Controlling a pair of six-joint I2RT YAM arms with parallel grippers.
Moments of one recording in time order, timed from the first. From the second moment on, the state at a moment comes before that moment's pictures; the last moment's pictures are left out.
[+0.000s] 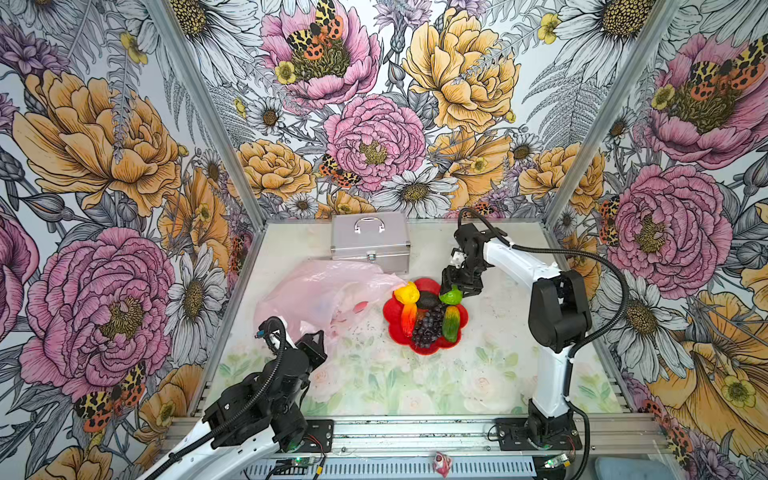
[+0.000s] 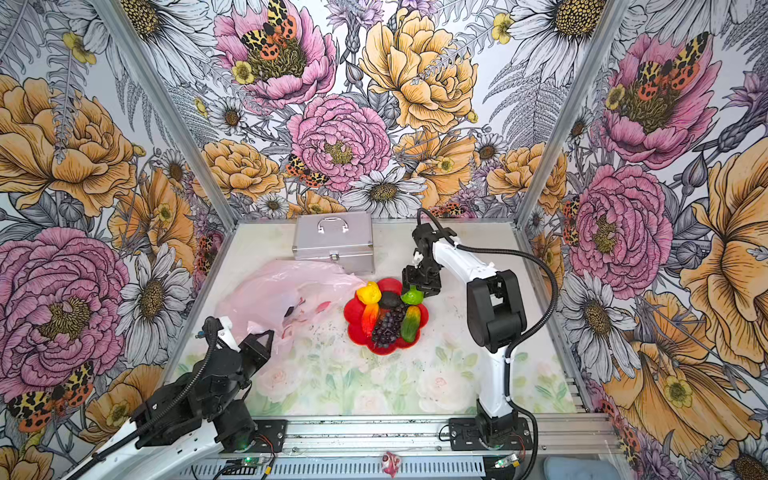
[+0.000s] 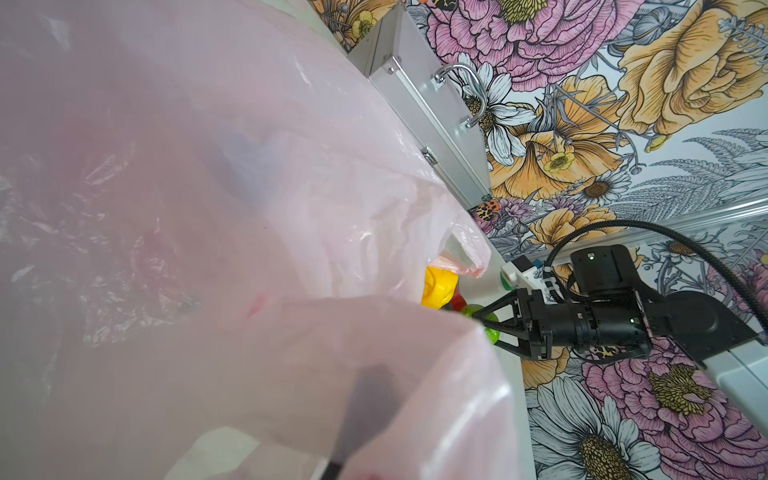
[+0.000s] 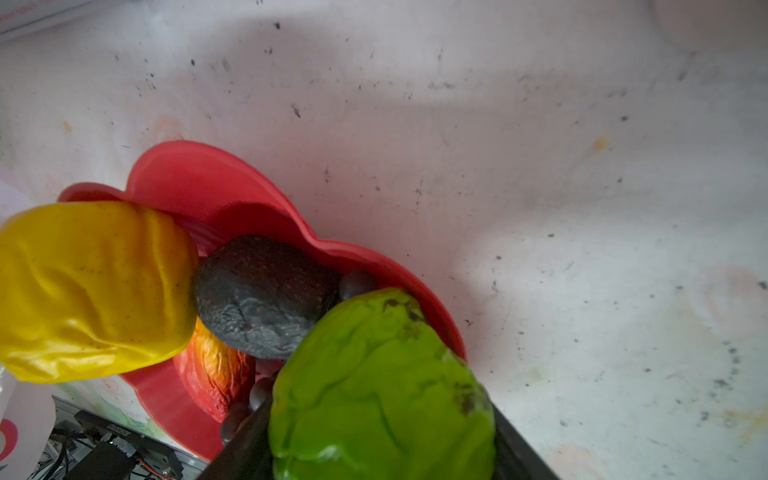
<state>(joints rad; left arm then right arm) -0.90 0.25 0.53 -0.82 -0.61 -1.25 0.32 2.01 1.66 -1.15 -0.31 0.32</state>
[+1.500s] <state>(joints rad) -0.91 0.31 0.53 -0.76 -0.61 -1.26 0.32 1.75 1.59 -1.12 -0.52 0.47</state>
